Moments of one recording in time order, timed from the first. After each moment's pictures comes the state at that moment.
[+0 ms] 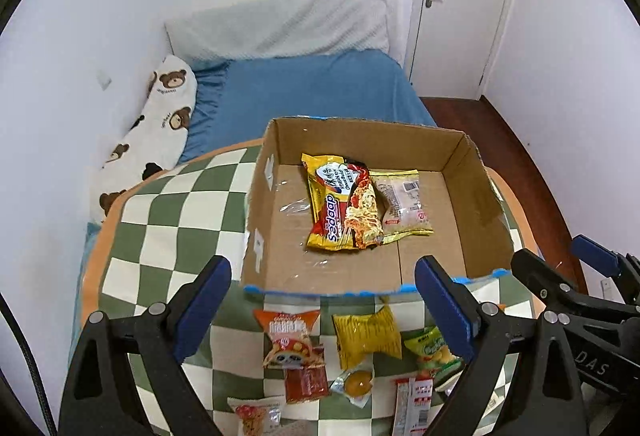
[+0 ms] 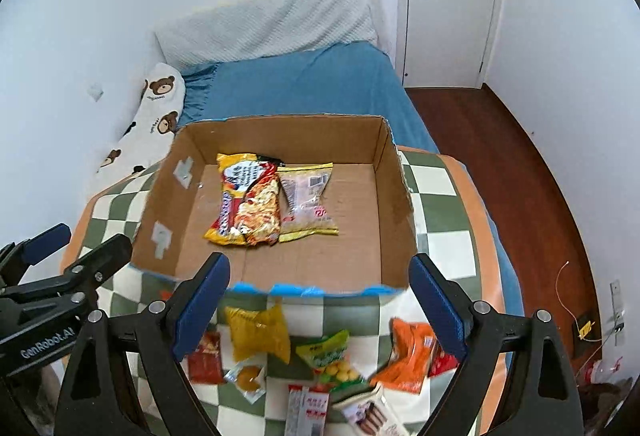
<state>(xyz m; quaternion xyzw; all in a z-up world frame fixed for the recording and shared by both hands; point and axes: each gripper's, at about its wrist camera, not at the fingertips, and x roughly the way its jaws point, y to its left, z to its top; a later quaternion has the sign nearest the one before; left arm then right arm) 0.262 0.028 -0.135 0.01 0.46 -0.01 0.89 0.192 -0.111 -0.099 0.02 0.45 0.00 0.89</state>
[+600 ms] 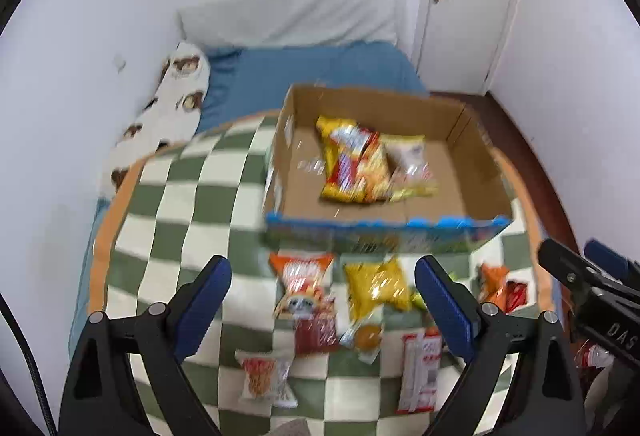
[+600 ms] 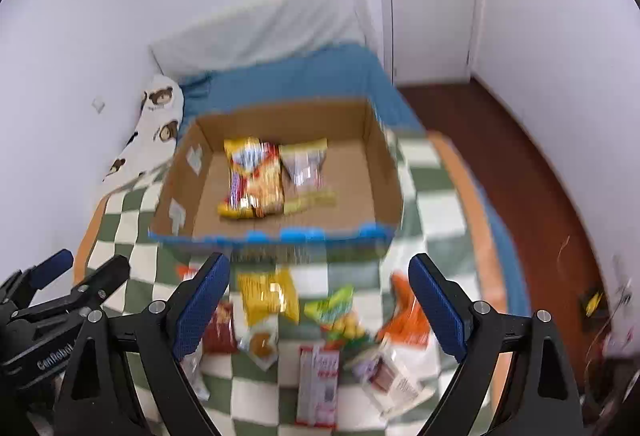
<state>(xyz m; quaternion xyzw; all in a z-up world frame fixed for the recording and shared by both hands) 0.204 0.045 -0.156 0.00 0.47 0.02 0.88 0.120 -0.119 -0.103 0.06 0.46 -0.02 0.89</state>
